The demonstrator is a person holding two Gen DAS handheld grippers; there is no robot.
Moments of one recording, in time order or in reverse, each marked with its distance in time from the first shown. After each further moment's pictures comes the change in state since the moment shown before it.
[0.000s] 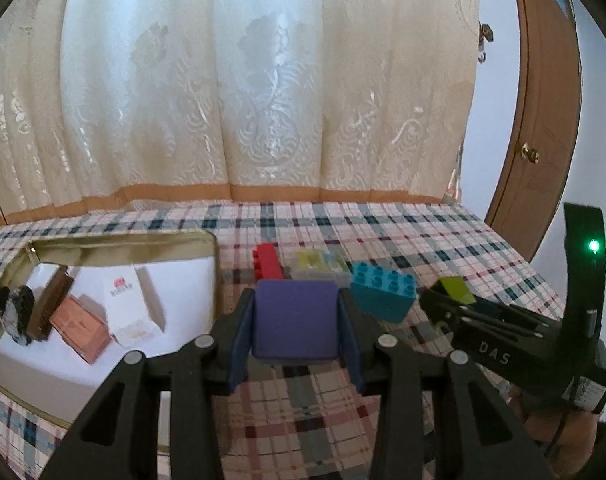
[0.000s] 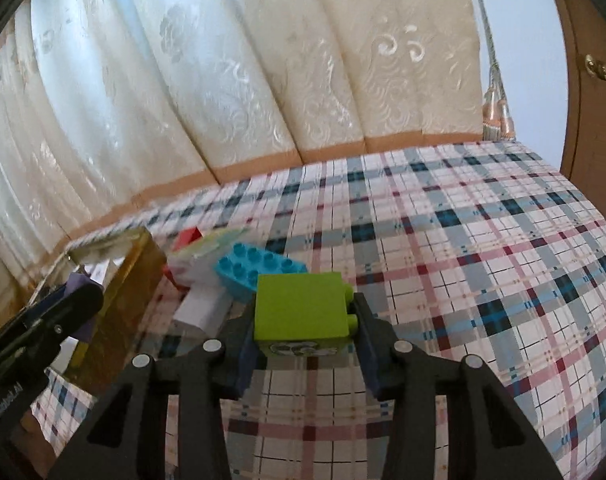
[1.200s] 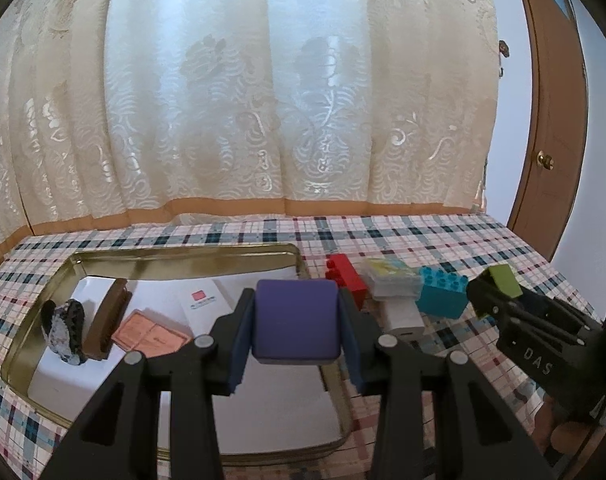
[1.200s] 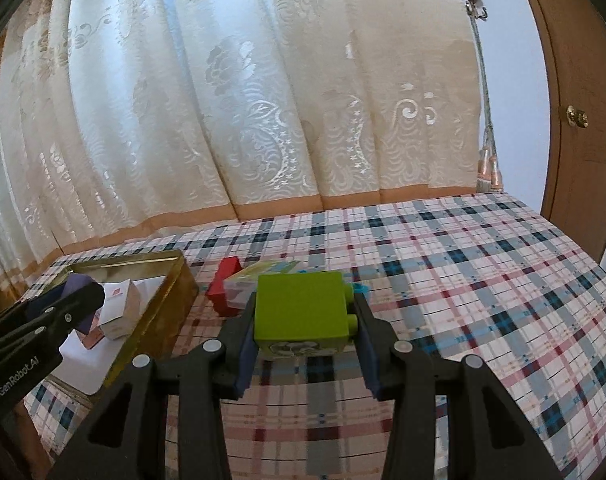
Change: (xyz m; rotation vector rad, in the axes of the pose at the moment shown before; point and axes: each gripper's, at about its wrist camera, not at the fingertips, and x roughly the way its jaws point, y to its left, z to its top) left arm -0.019 0.067 -0.004 0.012 -0.053 0.058; right arm -0.024 0.074 -0.013 -0.065 -0.176 -0.088
